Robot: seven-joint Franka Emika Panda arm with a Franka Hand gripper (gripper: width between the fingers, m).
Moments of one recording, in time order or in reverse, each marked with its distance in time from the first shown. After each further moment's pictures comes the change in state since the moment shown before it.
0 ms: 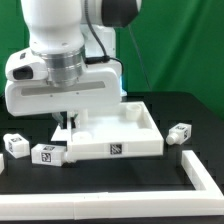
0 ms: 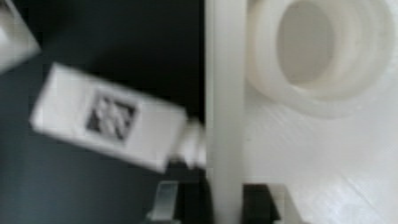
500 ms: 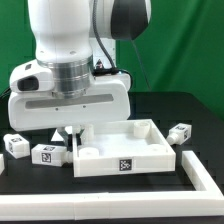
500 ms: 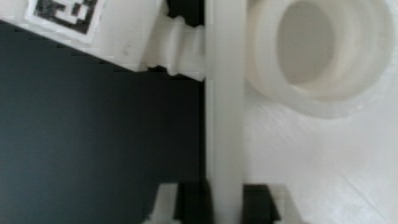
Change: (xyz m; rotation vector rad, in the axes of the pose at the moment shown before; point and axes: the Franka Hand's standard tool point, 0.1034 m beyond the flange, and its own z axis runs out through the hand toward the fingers) arm 0.021 0.000 0.007 -0.005 0.085 -0.018
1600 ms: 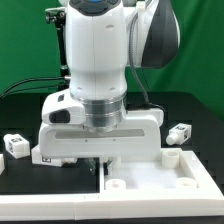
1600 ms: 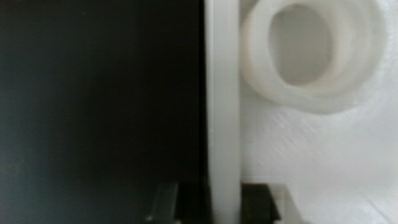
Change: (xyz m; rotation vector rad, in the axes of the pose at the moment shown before) arm 0.040 -0.042 0.041 -0.022 -0.019 0.101
